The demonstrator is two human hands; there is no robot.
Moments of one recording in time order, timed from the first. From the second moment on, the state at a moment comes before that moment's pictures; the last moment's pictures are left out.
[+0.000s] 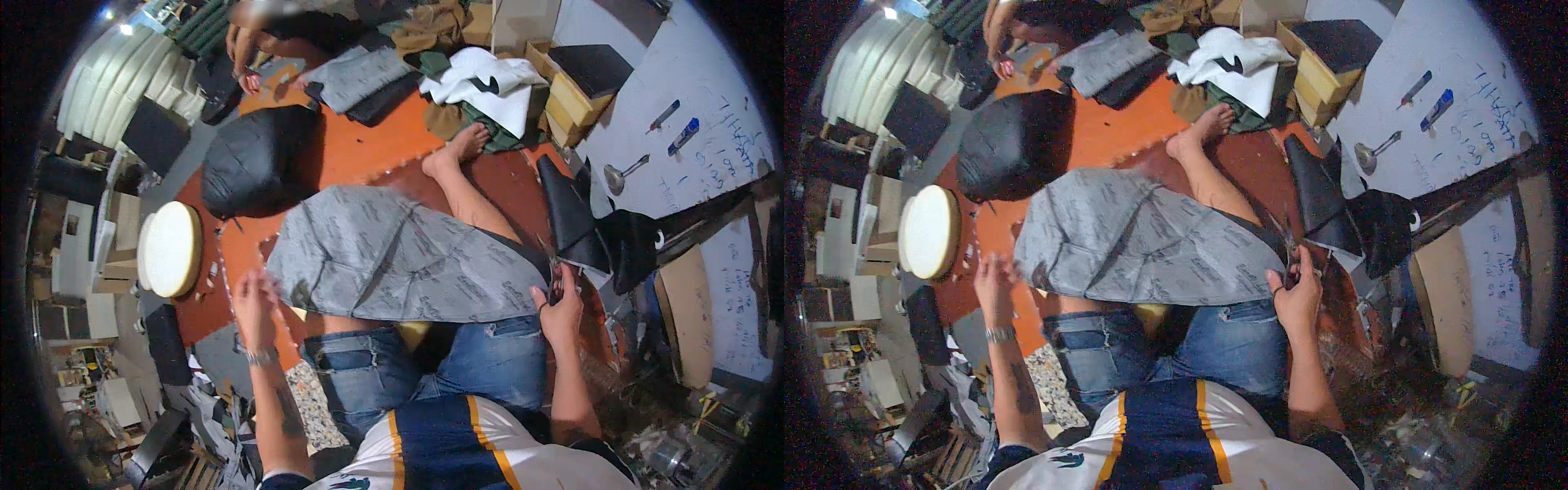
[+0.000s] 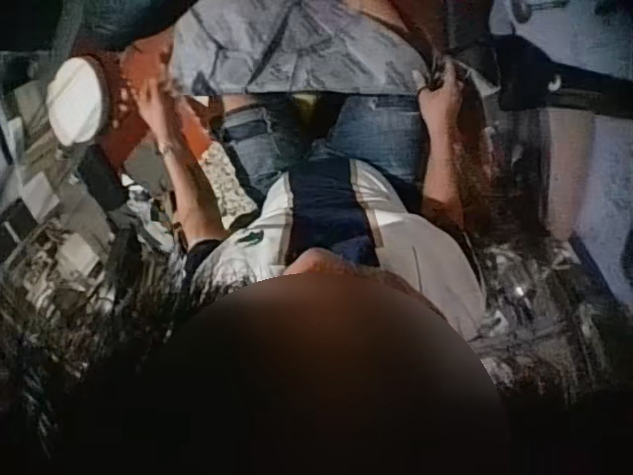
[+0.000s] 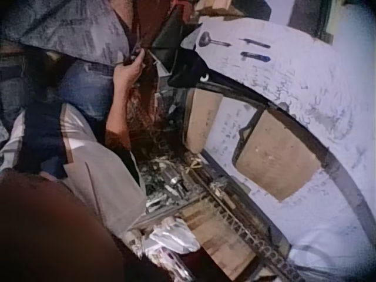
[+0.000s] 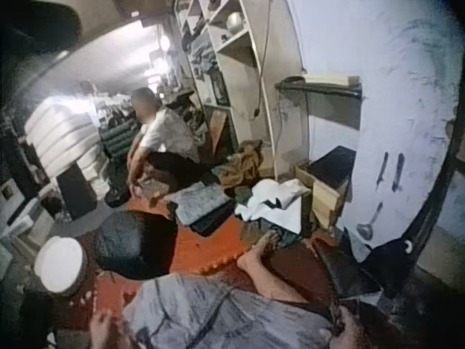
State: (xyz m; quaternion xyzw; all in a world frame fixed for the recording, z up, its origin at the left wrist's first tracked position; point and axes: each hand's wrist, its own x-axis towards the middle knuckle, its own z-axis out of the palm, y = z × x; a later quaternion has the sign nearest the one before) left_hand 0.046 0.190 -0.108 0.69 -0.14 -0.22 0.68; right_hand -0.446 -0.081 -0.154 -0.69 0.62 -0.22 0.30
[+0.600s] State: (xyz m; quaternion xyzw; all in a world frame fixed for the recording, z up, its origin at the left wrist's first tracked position) left_hand -0.119 0.094 -0.137 0.64 0.00 -0.24 0.73; right_hand -0.455 -0.104 -0.122 -0.55 0.57 -0.20 0.57
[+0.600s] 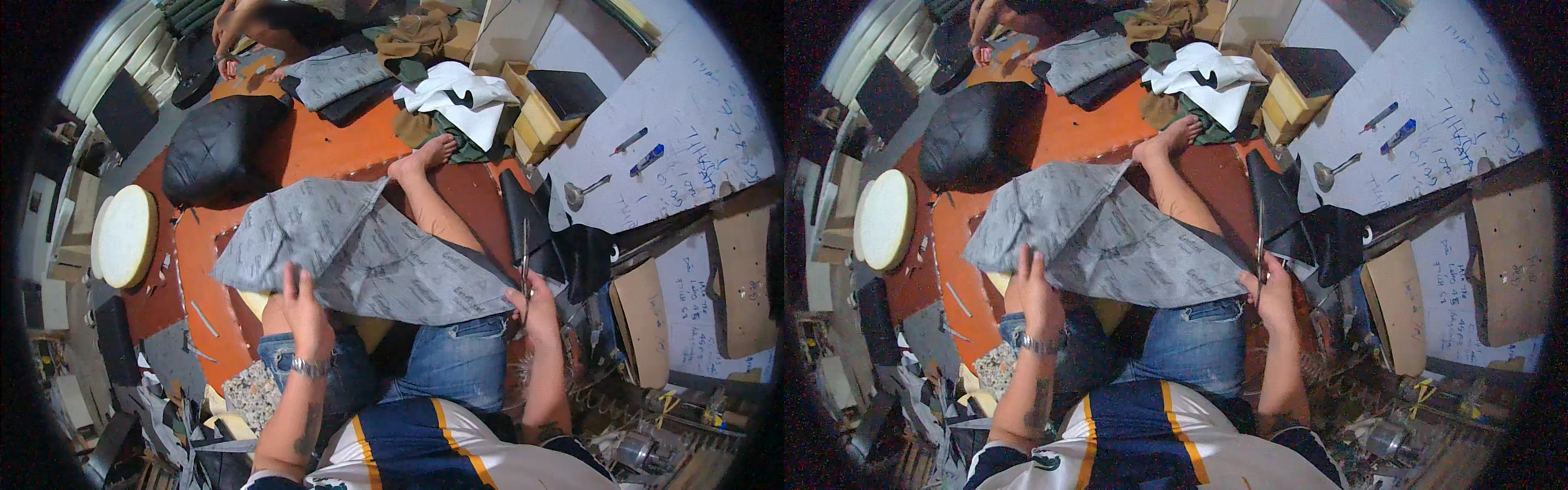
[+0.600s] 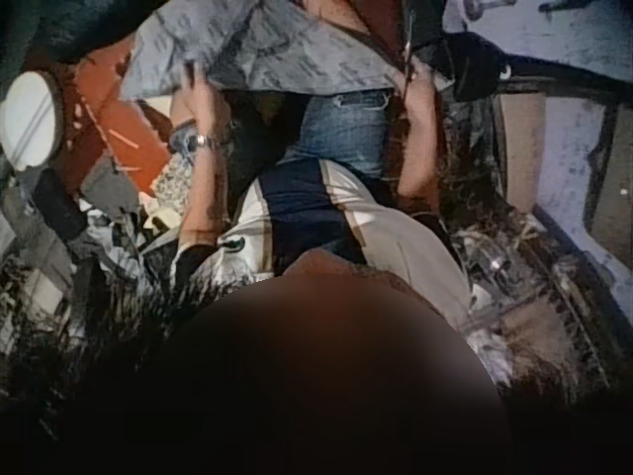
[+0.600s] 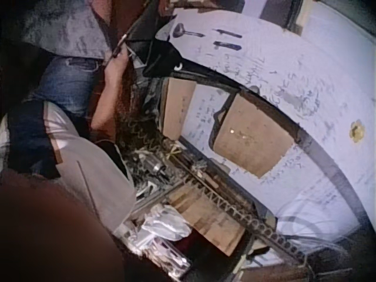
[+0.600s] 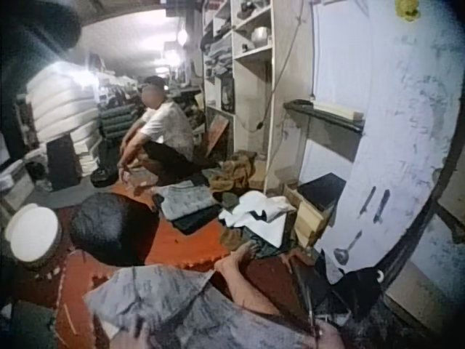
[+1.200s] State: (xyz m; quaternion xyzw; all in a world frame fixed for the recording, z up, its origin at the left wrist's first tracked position) left_hand 0.082 0.146 -0.029 0.66 -0.06 -0.03 0.74; right_hand -0.295 -0.001 -0.079 -0.53 0.28 -0.24 0.76
